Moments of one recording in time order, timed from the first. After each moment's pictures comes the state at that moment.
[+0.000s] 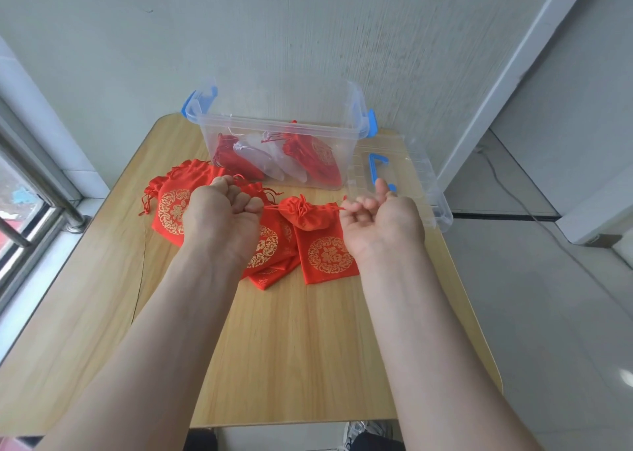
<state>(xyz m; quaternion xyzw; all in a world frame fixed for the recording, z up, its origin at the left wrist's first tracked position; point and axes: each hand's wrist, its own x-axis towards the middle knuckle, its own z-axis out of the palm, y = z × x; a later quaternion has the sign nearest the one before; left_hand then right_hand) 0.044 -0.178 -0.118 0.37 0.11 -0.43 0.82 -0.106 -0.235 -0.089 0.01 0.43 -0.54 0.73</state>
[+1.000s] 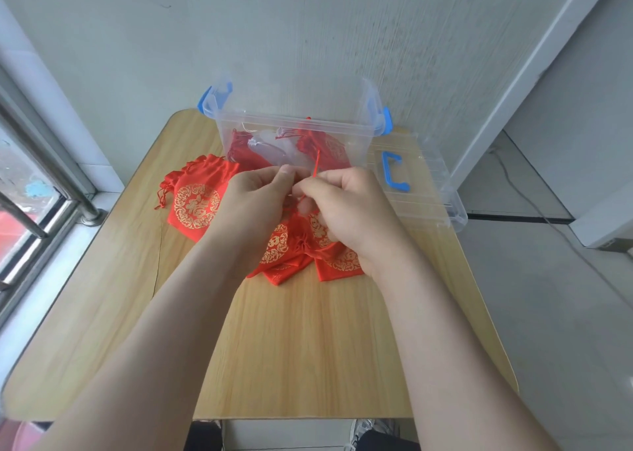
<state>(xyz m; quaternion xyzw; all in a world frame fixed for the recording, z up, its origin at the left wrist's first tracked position) 0.033 -0.160 -0.110 0.61 -0.30 -0.40 0.61 -0.090 -0.218 -0.088 -0.68 0.44 -0.27 0.52</state>
